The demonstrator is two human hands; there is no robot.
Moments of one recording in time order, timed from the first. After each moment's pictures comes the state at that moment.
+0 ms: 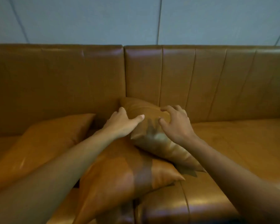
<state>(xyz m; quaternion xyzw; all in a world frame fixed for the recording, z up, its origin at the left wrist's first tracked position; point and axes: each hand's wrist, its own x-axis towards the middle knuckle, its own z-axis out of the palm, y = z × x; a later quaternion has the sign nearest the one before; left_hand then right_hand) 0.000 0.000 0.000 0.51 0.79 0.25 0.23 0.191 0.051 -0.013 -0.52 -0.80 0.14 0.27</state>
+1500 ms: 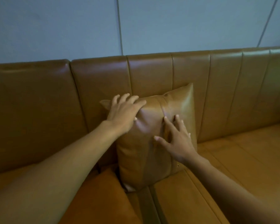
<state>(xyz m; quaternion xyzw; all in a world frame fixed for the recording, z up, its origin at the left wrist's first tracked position) 0.038 0.288 0.009 0.76 0.63 0.10 -0.15 0.248 0.294 -0.088 -0.56 -0.77 0.16 0.28</state>
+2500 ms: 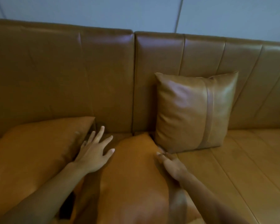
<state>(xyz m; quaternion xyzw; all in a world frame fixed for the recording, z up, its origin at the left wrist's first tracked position) -0.168 0.046 -0.167 0.63 0.77 0.08 0.11 0.125 0.134 -0.183 -0.64 -0.61 0.45 0.09</state>
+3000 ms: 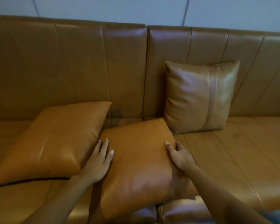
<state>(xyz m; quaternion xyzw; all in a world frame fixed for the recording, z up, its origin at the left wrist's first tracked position) -0.152 -0.097 -0.203 0.51 0.78 0.22 0.27 0.134 0.047 -0.188 -0.67 -0.62 0.38 0.12</state>
